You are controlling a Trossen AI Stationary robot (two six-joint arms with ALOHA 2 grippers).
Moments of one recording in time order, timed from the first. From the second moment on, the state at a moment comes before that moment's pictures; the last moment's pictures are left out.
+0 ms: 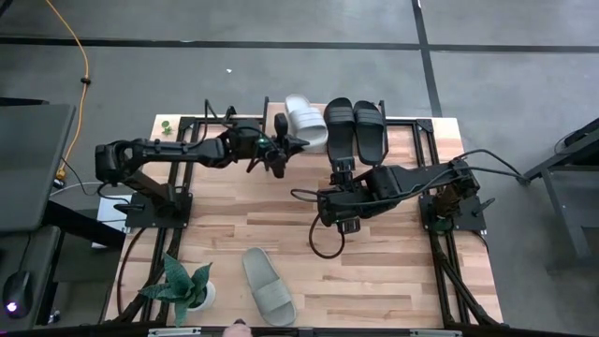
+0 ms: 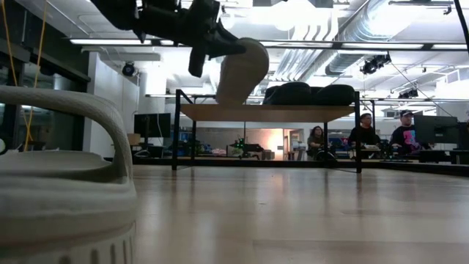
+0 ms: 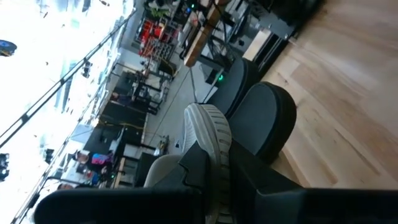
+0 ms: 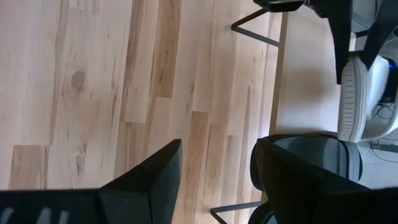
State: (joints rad) left arm 0.43 1.46 0.92 0.37 0.12 1.15; right arm 0.30 1.86 2.13 -1.55 0.50 0.03
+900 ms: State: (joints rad) left arm 0.49 1.54 0.92 0.47 0.20 1.12; right arm 0.30 1.86 2.13 -1.55 0.49 0.02
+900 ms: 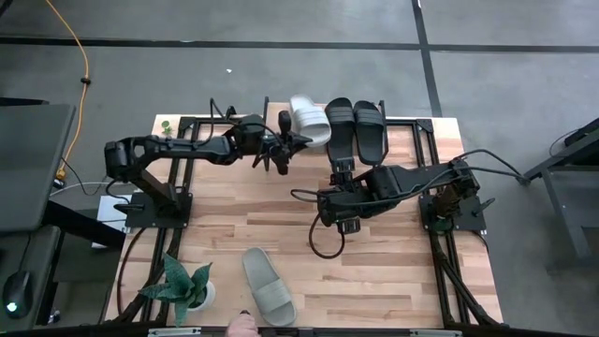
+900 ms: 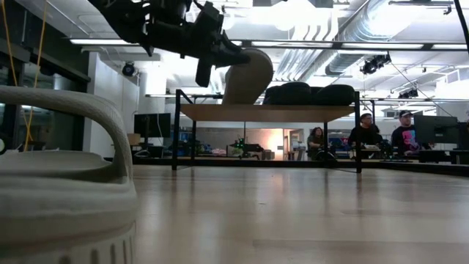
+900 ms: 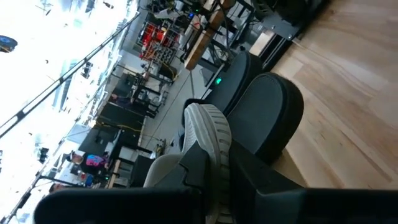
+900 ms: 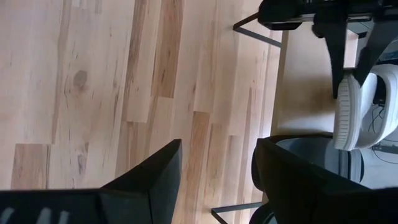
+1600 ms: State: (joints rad) left arm 0.60 1.54 0.92 0.50 0.36 1.01; right arm 0.29 1.86 2.13 -1.54 0.48 0.02
